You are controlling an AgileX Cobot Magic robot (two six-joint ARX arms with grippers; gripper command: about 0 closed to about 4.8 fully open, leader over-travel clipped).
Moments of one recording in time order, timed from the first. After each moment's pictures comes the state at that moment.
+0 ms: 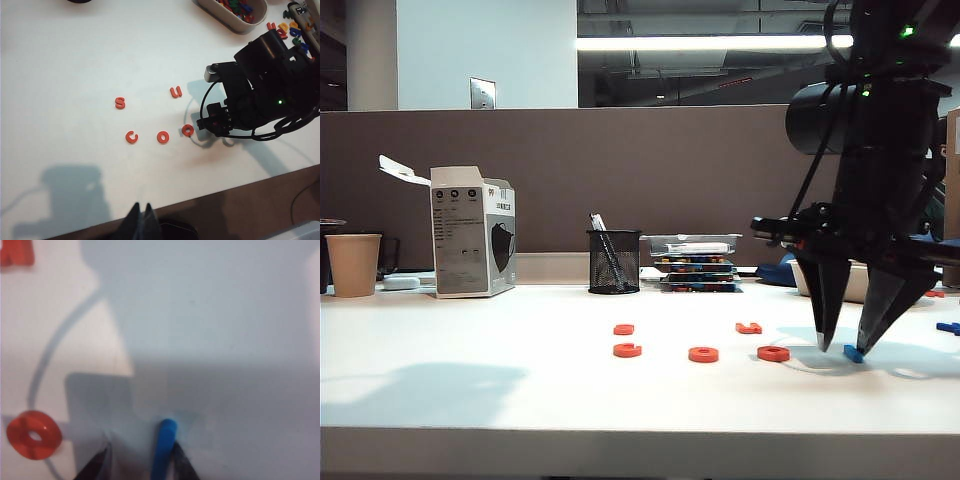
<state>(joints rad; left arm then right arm) -1.08 1.33 1.77 -1.28 -0.42 -0.71 0.35 1.77 1.17 -0.77 -0.11 0.35</state>
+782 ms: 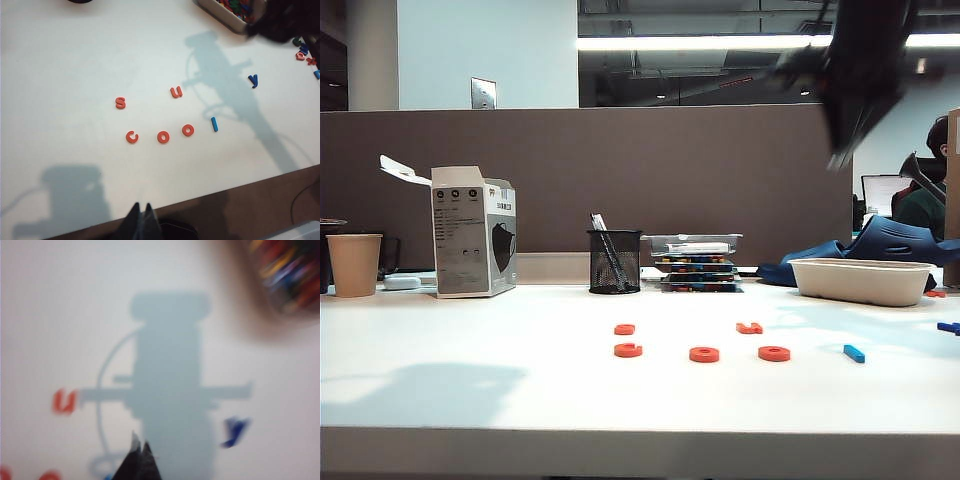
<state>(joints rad) -1.08 1.33 1.77 -1.28 -0.42 -0.71 0.27 1.75 1.71 -1.01 0.12 0.10</state>
